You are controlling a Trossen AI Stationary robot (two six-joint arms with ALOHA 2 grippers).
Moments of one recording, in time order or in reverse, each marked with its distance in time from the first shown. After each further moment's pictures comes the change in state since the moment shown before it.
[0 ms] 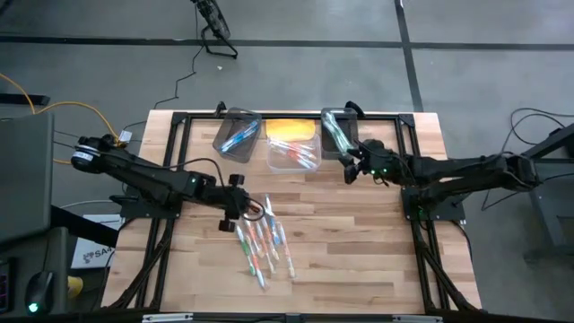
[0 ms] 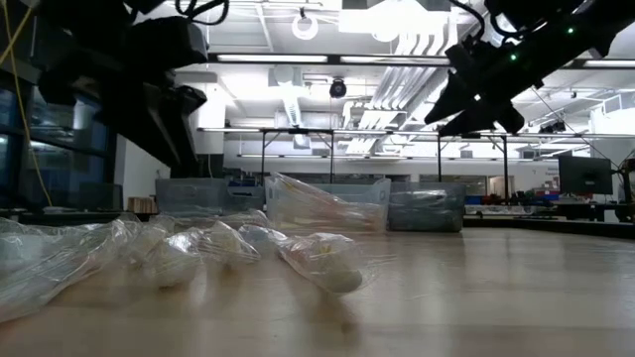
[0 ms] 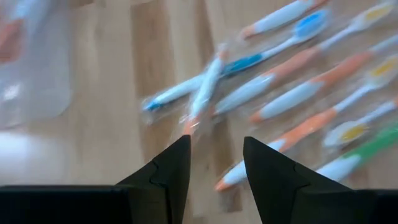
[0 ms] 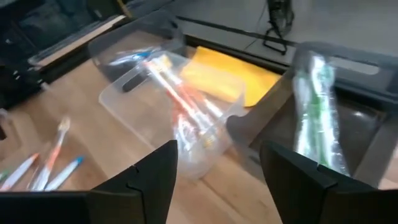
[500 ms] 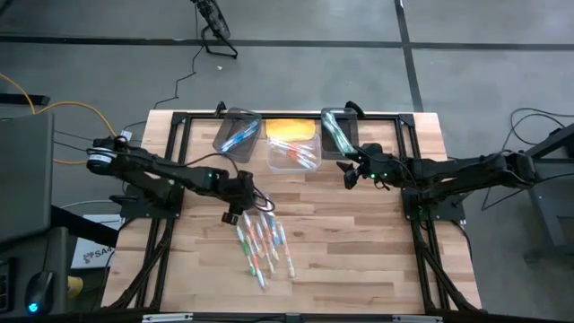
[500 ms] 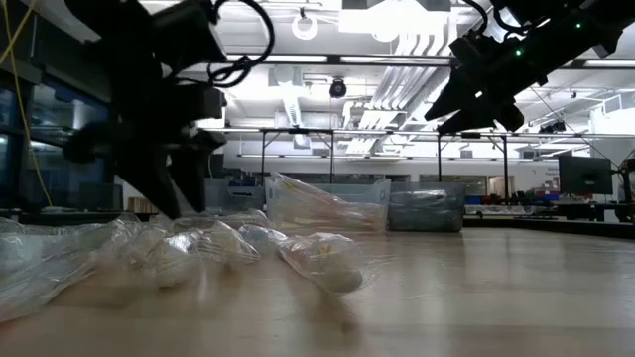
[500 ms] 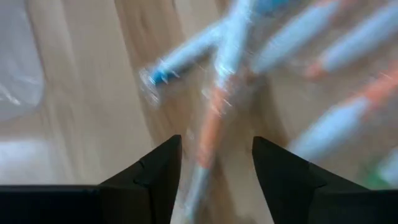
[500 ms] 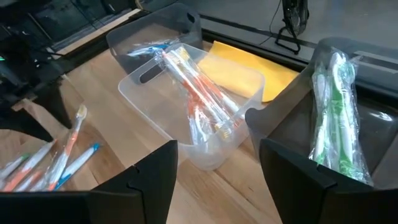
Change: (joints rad) left arm 0.157 0.182 -0.016 0.065 0.102 0.257; right arm 0.059 0.001 0.000 0.000 0.004 0.000
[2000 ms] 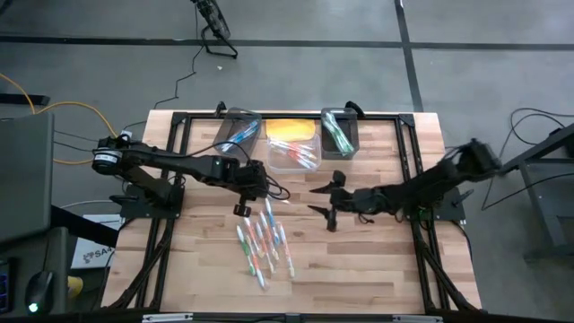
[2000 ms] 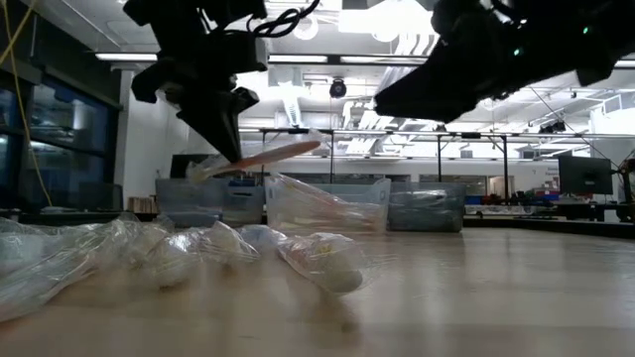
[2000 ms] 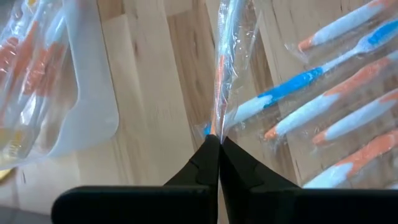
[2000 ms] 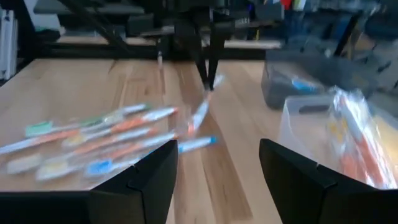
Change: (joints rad) left arm 0.038 0.044 0.311 -0.252 -0.014 -0.035; right arm 0.323 0.520 0.000 0.781 -0.054 -0.496
